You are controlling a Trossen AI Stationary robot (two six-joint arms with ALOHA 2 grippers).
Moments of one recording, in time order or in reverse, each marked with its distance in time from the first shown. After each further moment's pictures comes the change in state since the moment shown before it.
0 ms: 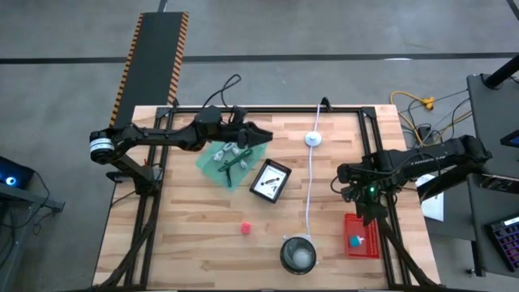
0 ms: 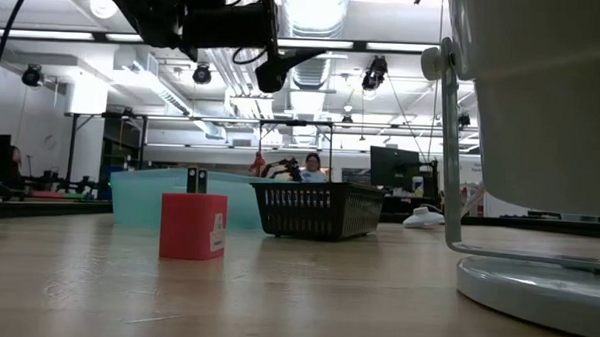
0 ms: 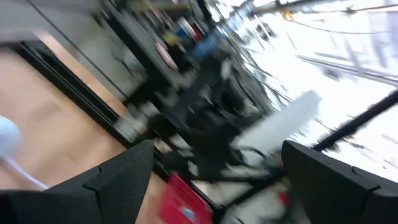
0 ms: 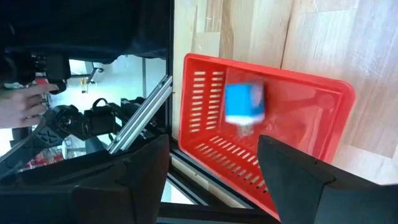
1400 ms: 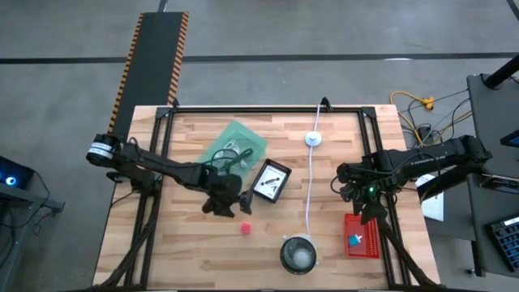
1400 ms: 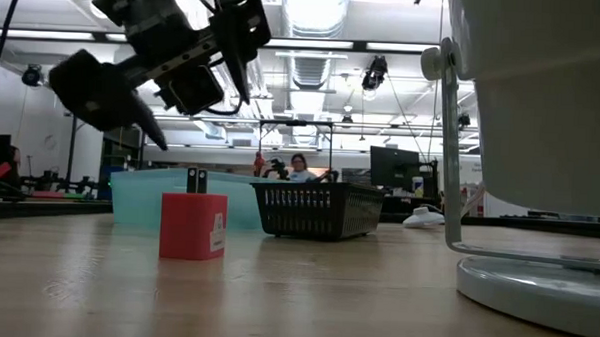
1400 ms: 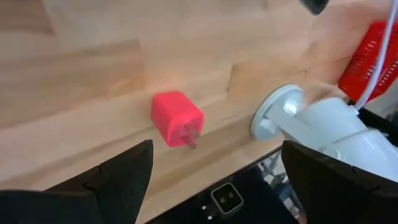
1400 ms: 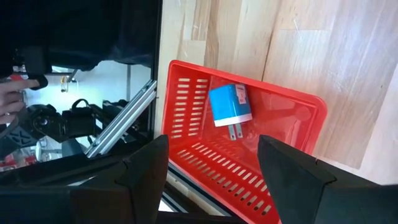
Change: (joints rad) left arm -0.505 0.004 0.013 -0.997 -0.121 -0.866; right arm -0.001 0.000 0.000 0.019 0.061 -0.057
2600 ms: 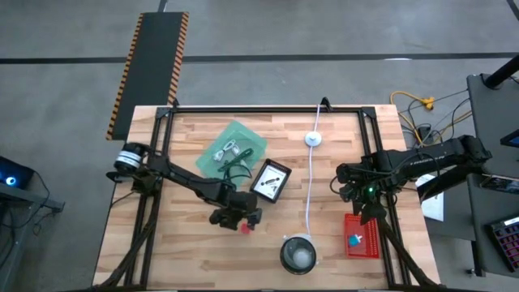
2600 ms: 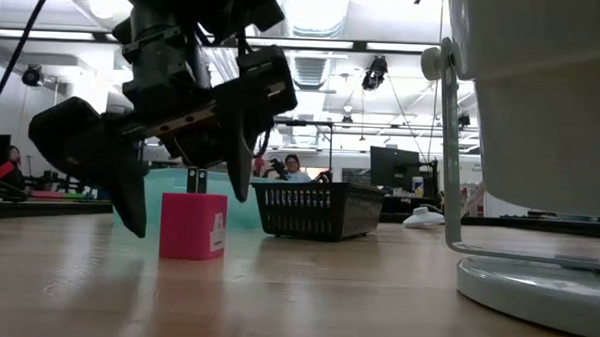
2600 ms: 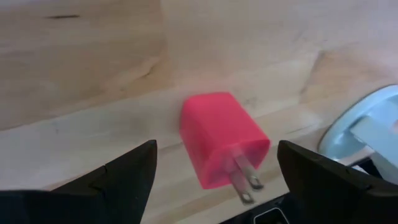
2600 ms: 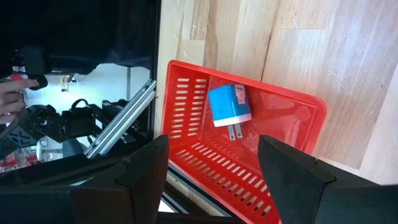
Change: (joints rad) left arm -0.080 0.298 0.119 0.013 0.051 -0.025; right arm 0.000 0.011 0.000 0.004 0.000 0.001
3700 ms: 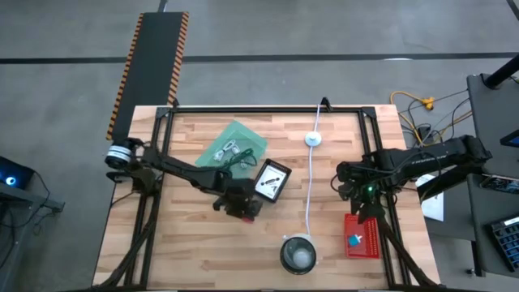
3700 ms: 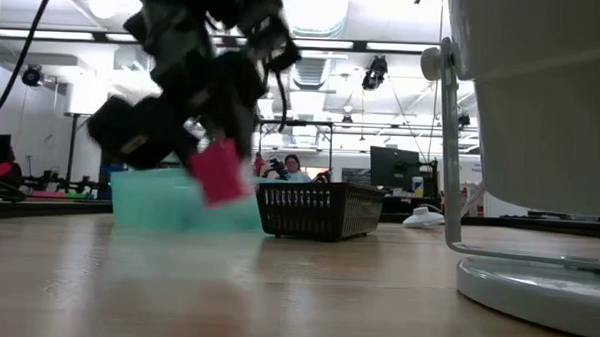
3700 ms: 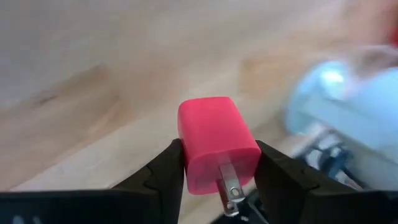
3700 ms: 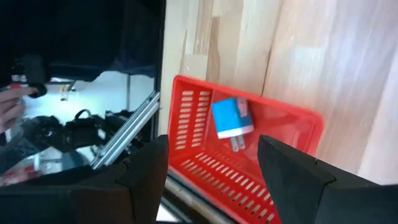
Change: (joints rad) left arm 0.082 -0.085 -0.020 0.013 0.014 0.277; right arm 0.000 -0.007 0.032 0.011 0.012 0.041
